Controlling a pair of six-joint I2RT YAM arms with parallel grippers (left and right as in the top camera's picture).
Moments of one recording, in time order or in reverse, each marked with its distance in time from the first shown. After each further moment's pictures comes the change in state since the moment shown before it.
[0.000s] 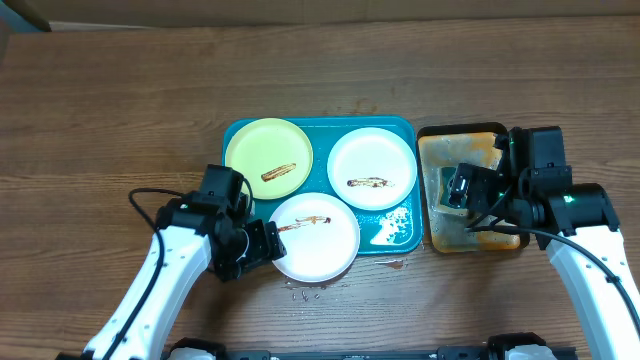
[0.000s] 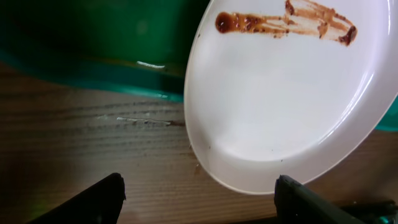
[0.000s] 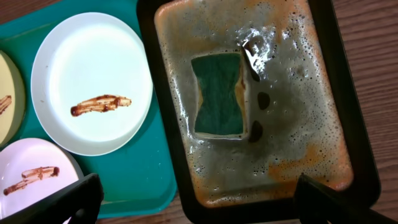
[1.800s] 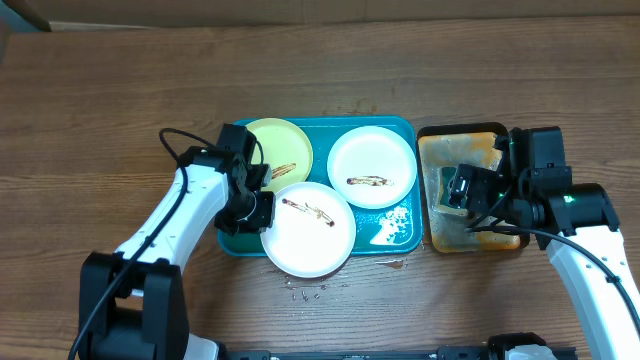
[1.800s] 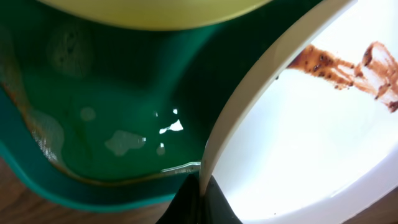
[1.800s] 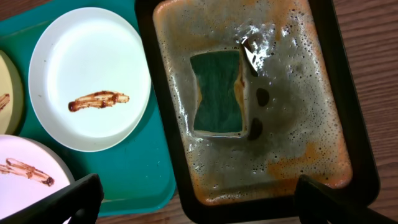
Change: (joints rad) left arm 0.000 0.338 0.262 -0.011 -0.137 0.401; right arm 0.000 0.000 0.000 -0.007 0.000 0.000
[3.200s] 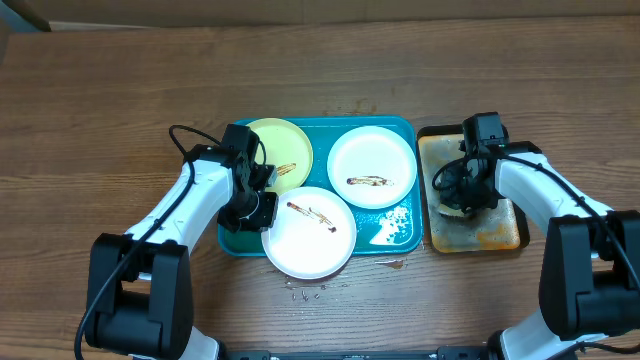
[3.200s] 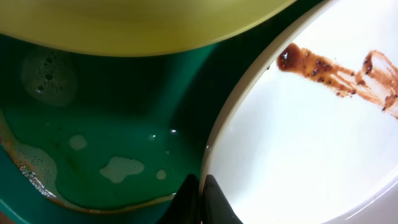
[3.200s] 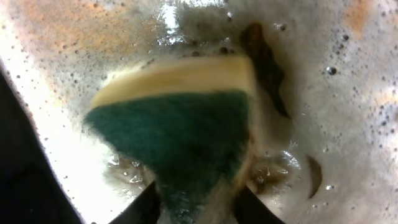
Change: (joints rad) left arm 0.000 0.063 0.000 0.043 0.000 0.064; right arm 0.002 0.568 0.002 0.266 0.068 0.003
